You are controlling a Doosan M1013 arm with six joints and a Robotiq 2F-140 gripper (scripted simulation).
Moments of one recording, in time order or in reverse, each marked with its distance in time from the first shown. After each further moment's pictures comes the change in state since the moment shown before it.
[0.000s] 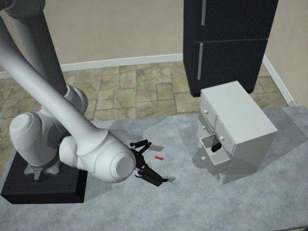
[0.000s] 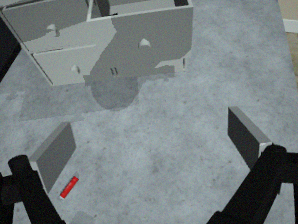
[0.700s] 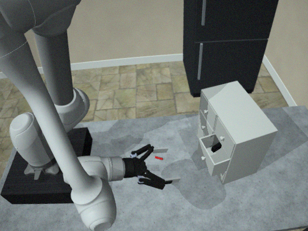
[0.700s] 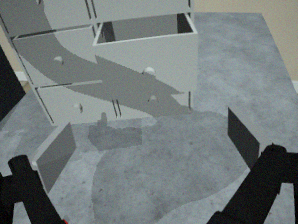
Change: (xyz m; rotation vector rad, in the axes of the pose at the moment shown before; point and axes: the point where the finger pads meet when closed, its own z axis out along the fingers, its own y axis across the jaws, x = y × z) arm -0.005 -0.003 0.031 -0.002 0.298 -0.009
